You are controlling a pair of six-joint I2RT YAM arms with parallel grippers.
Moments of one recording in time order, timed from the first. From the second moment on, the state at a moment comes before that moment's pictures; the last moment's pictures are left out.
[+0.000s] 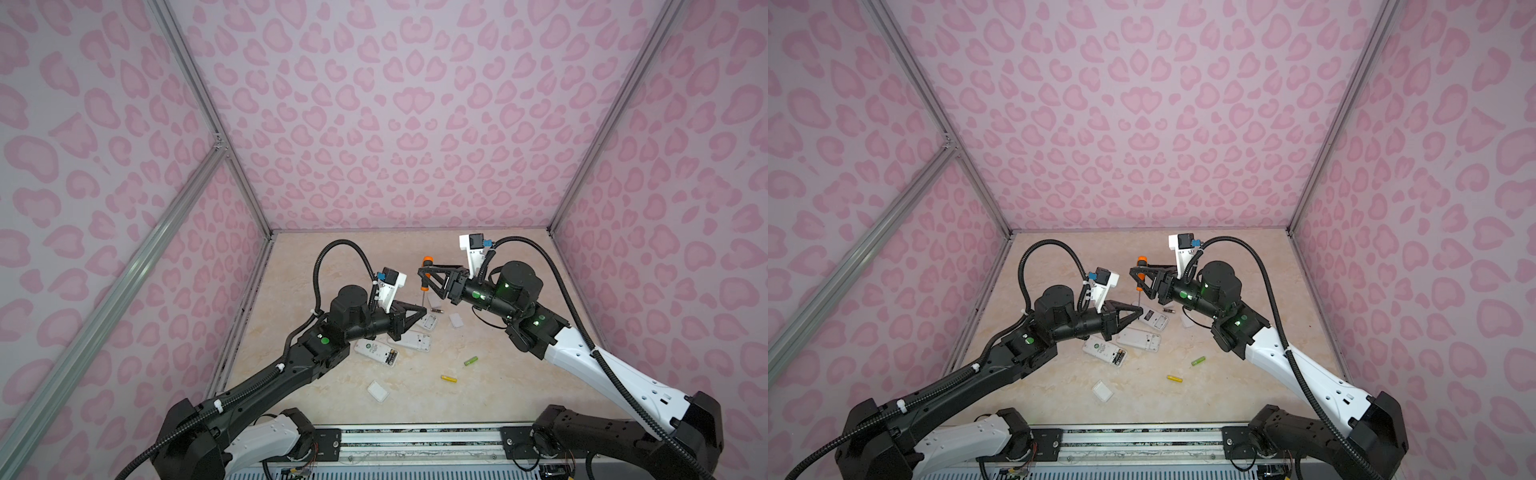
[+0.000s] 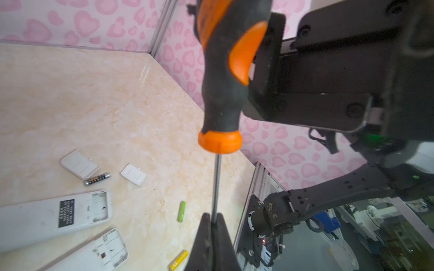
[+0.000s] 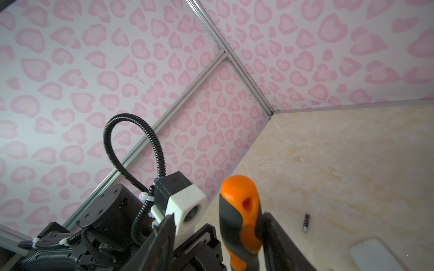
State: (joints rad) left arm -0.73 1.11 0.77 0.07 0.45 -0.51; right arm 0.69 1.15 0.98 0.11 -0.34 0.71
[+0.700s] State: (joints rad) left arm -0.78 1.08 0.81 -0.24 0.10 -0.35; right arm 0.76 1.37 1.17 -0.20 -0.19 0.73
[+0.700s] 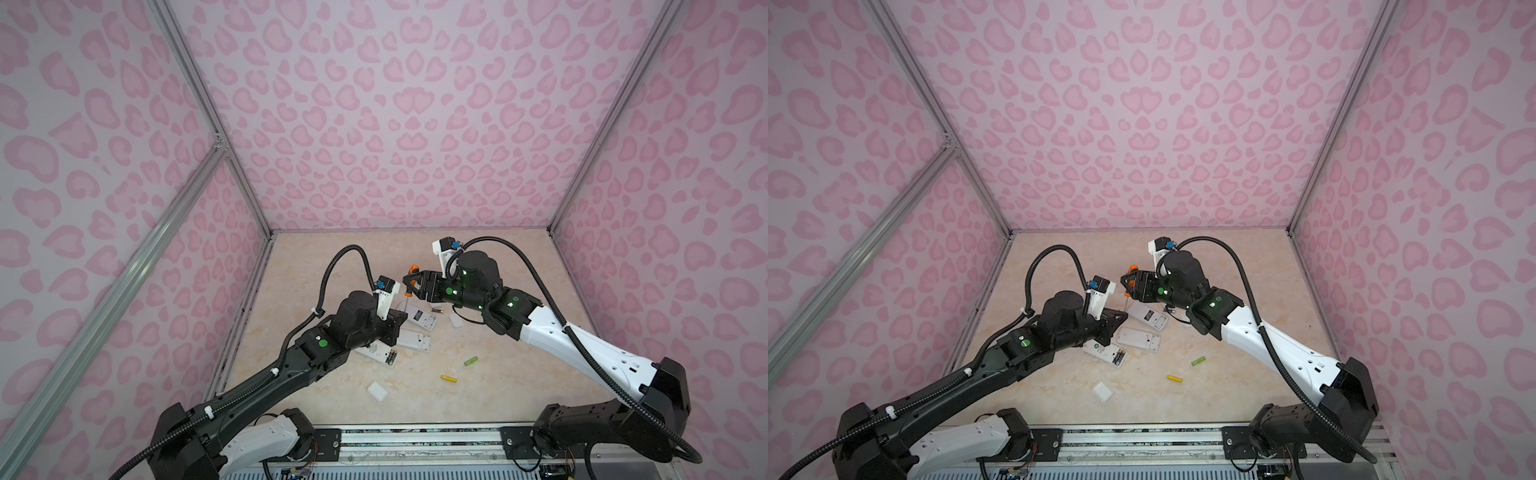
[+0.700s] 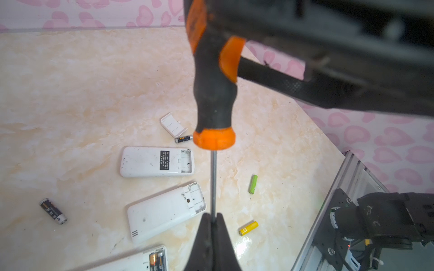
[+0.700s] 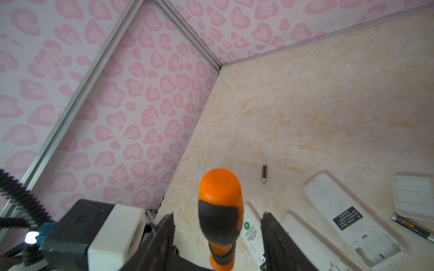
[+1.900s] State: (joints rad) left arm -0.58 0.90 0.56 -0.31 0.06 -0.55; right arm 0.78 1.45 1.00 0.01 -0.12 0.62
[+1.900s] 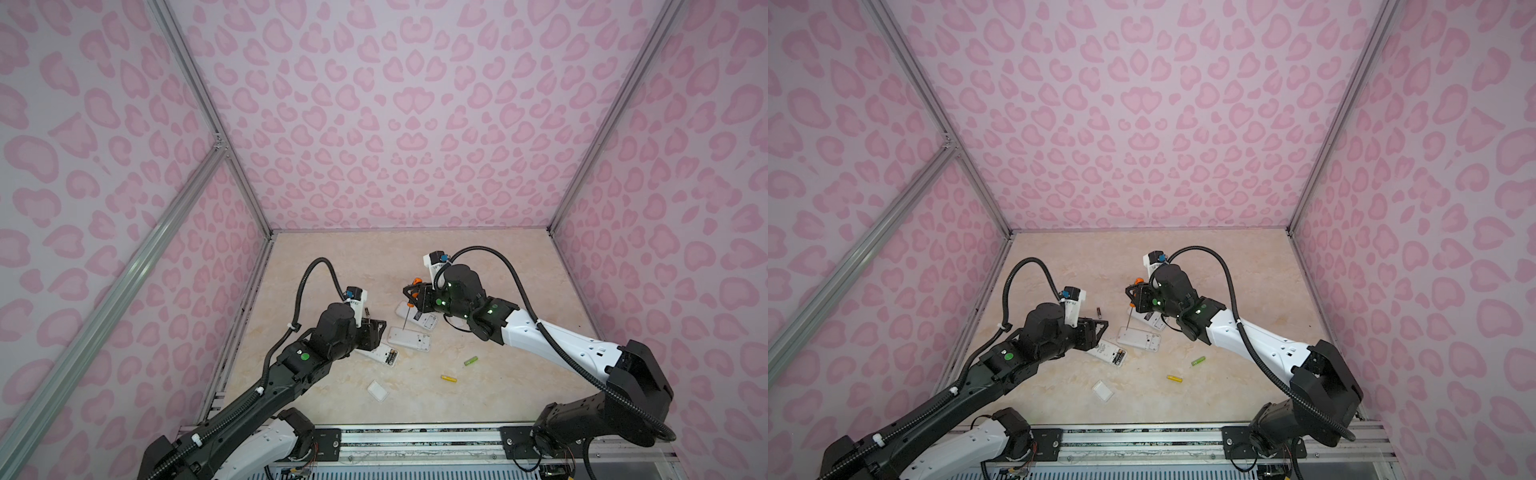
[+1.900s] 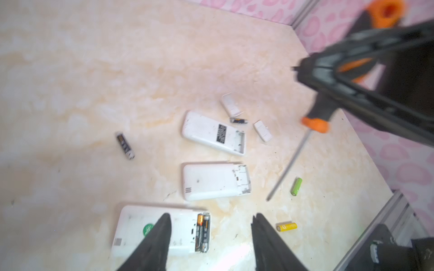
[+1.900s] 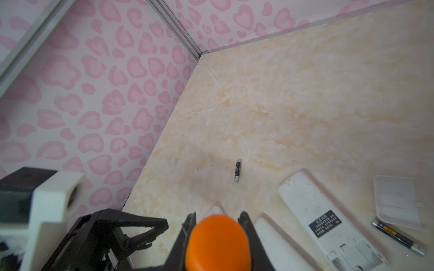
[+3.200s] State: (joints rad) left arm -0.39 1.32 0.40 0.05 0.40 -0.80; right arm 1.00 1.57 0.83 0.29 -0.04 0.39
